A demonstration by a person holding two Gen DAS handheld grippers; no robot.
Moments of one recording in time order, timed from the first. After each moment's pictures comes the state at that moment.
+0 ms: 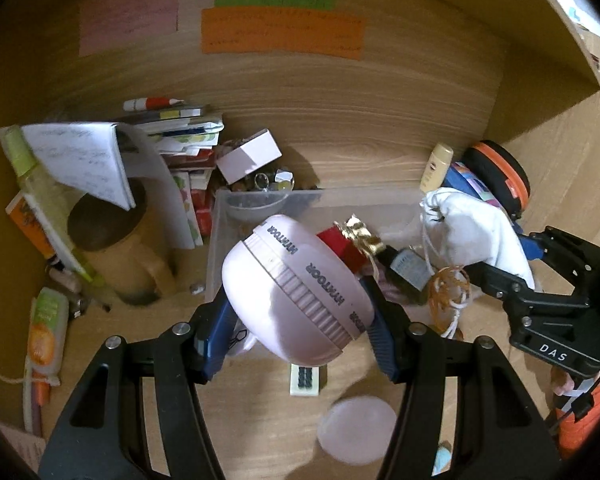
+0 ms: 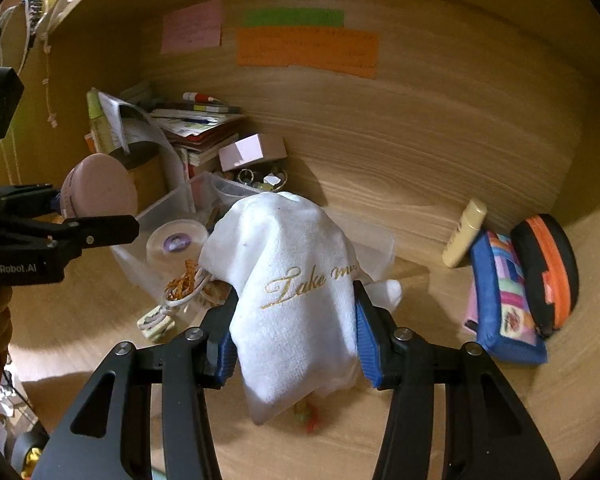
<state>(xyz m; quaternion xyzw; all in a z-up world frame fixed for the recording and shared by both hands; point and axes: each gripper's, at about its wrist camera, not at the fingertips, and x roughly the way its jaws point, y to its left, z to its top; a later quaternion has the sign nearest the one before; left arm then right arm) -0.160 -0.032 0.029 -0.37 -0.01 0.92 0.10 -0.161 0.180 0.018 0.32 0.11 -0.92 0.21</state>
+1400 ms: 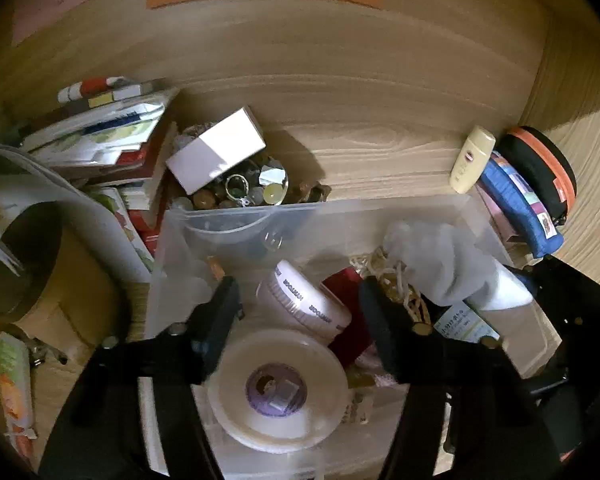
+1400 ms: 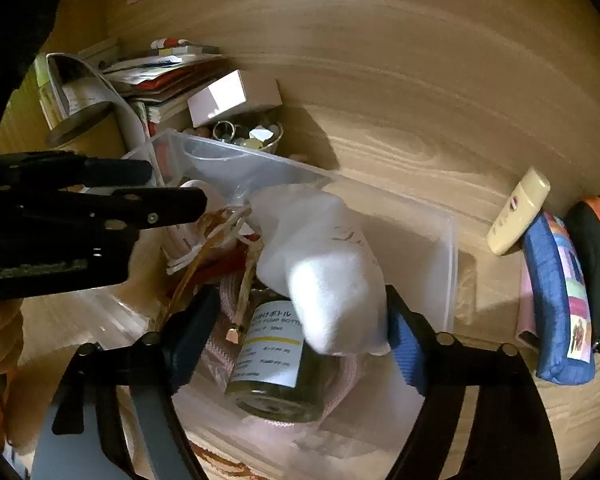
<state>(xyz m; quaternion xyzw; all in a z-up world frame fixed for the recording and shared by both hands) -0.244 -0.012 -0.008 -0.41 0.00 0.91 0.09 -0.232 0.157 -0.036 0.39 0.11 -0.89 0.20</state>
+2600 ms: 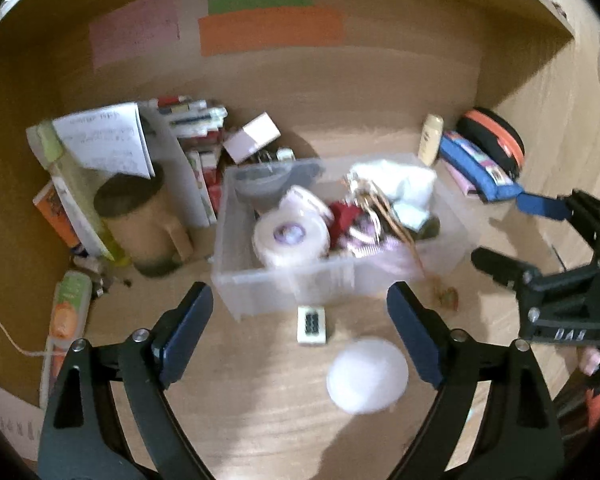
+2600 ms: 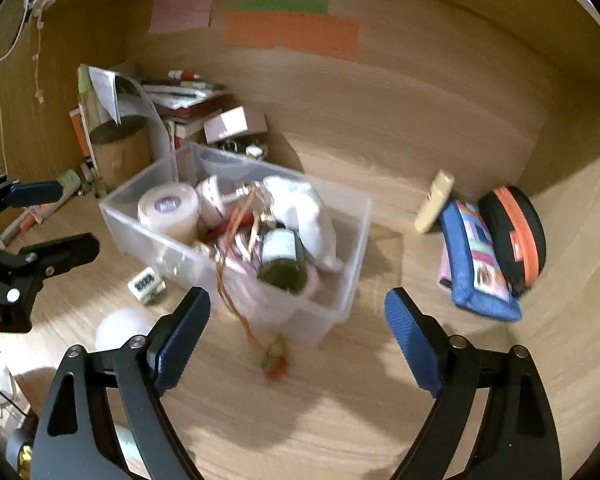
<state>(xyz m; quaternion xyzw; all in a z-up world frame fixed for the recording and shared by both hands) -0.104 -0.034 0.015 -0.37 0.05 0.93 0.08 -0.120 0.184 0.011 0.34 0.13 -0.92 0.14</state>
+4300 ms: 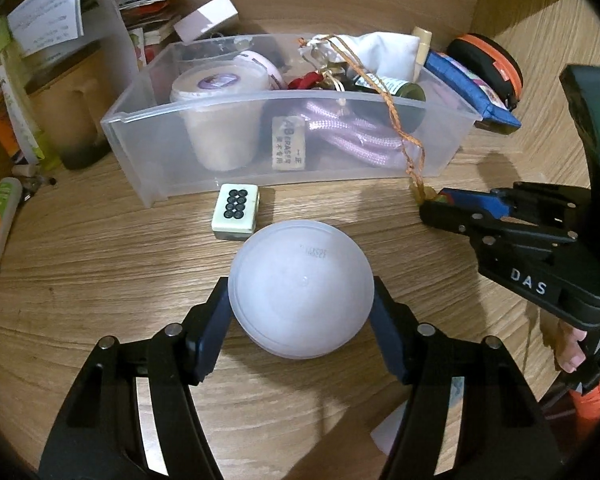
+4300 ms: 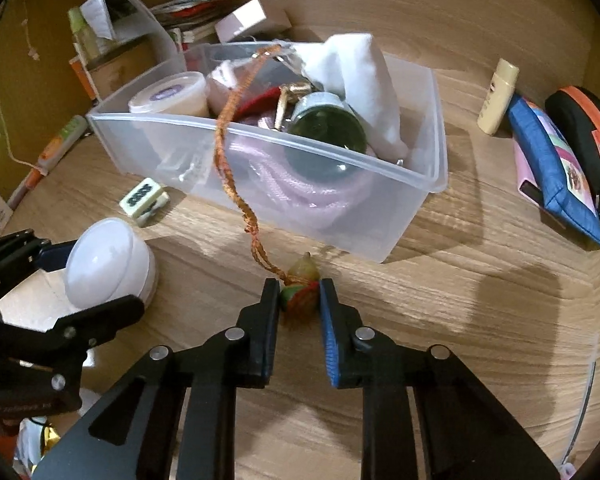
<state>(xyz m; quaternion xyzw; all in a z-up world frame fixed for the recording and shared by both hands) -0.094 -0.002 -0.072 -0.46 0.01 0.88 0.10 -0.125 0.188 -0.069 0.45 0.09 -0.87 0.20</state>
